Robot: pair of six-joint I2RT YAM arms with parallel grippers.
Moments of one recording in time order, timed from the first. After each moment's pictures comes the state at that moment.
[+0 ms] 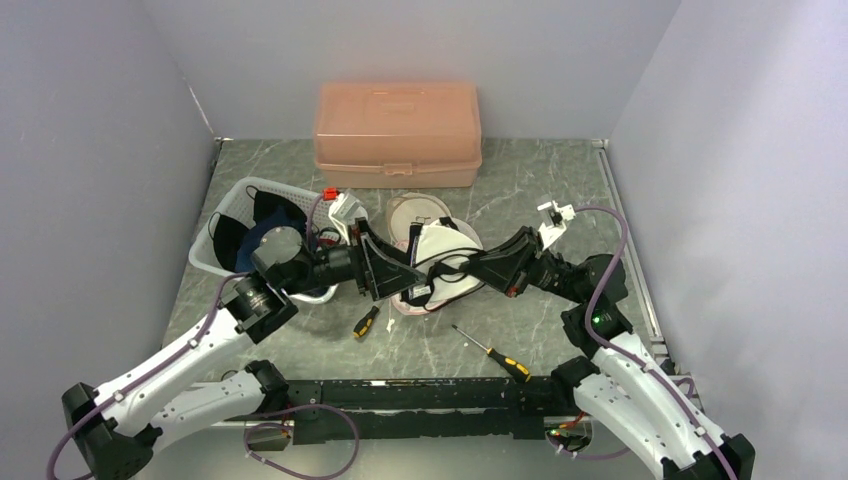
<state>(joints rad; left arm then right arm) -0.80 0.84 0.82 0.14 0.52 -0.74 0.45 0.65 0.52 0.51 -0.79 0.85</state>
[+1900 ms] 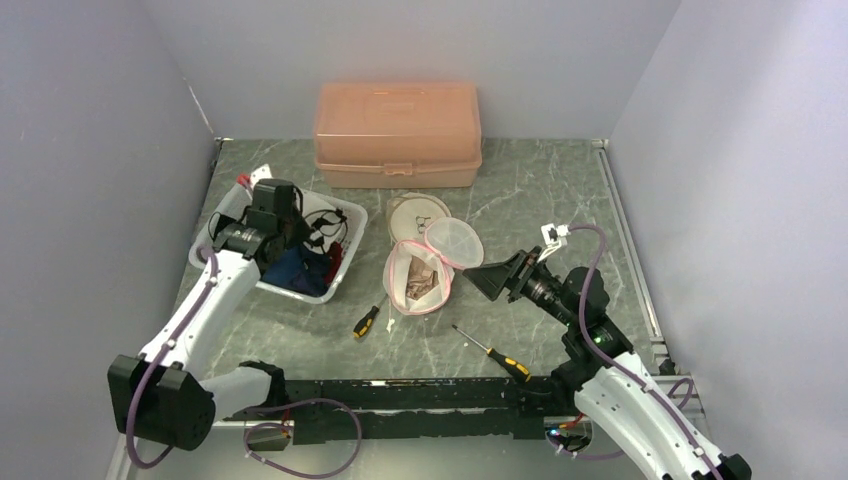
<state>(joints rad) -0.24 1.14 1.02 -0.59 -0.26 -0.68 0.45 0.50 0.37 0.08 -0.38 0.79</state>
